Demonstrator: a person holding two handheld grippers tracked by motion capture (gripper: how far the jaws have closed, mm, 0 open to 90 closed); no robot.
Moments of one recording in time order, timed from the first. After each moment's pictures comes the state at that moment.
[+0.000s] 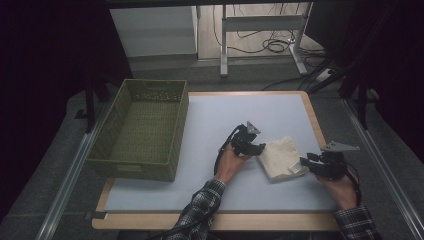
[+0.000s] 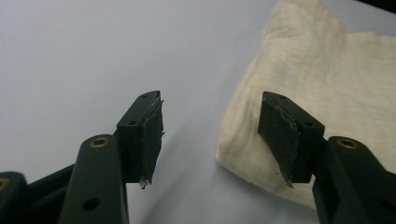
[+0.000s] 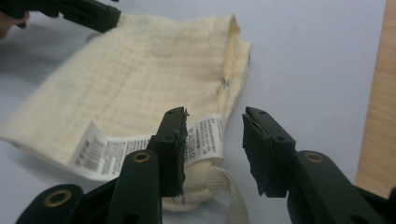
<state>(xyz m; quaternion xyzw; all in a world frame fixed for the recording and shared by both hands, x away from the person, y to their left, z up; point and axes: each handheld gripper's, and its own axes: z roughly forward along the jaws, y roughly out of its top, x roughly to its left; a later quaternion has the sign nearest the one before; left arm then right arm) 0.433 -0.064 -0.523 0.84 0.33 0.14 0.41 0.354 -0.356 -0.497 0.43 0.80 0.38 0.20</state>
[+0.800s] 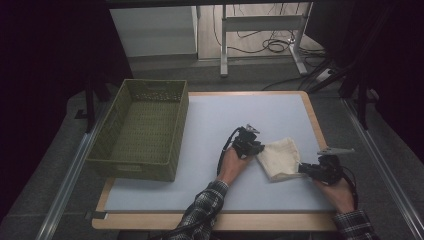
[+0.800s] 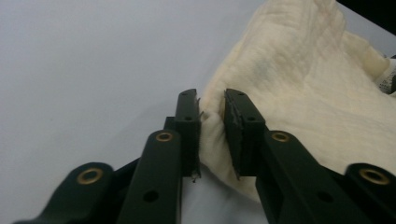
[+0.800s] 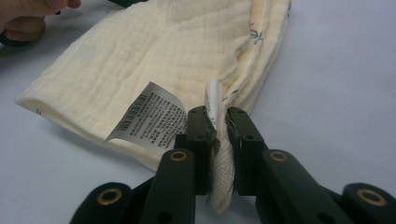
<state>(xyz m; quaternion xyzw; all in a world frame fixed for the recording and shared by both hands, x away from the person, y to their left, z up) 0.438 -0.070 -0.535 0.83 0.35 0.06 0.43 0.353 -0.357 -0.517 0.46 0.80 0.37 0.10</state>
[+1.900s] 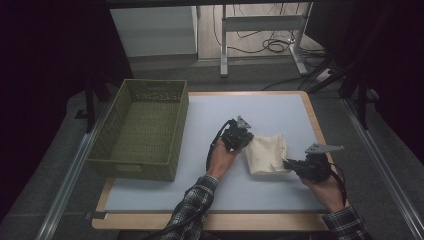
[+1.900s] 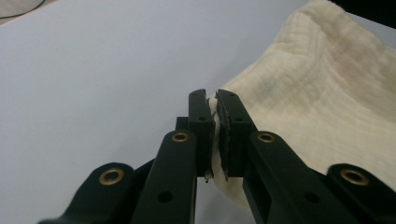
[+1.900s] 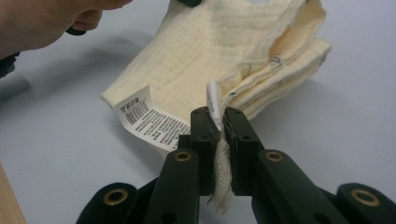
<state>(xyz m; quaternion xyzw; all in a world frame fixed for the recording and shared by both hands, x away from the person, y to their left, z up) 0.433 -0.031 -0.497 0.84 0.32 0.15 0.42 0.342 -0.309 -0.488 0.39 0.81 0.42 0.11</state>
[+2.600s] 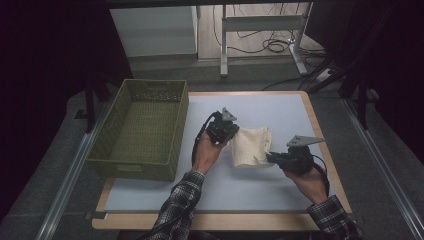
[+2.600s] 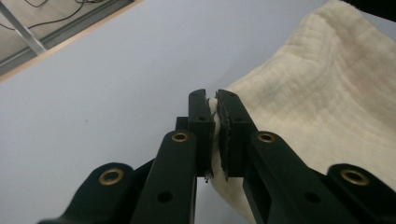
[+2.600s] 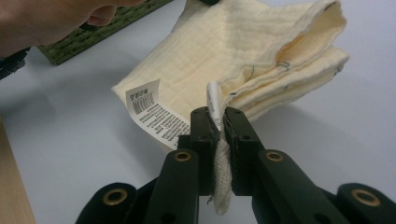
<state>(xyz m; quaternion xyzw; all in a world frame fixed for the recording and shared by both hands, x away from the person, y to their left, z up) 0.432 0.016 -0.468 0.83 0.34 0.19 0.41 0.352 -0.256 -0.468 0.34 0.83 0.44 0.11</state>
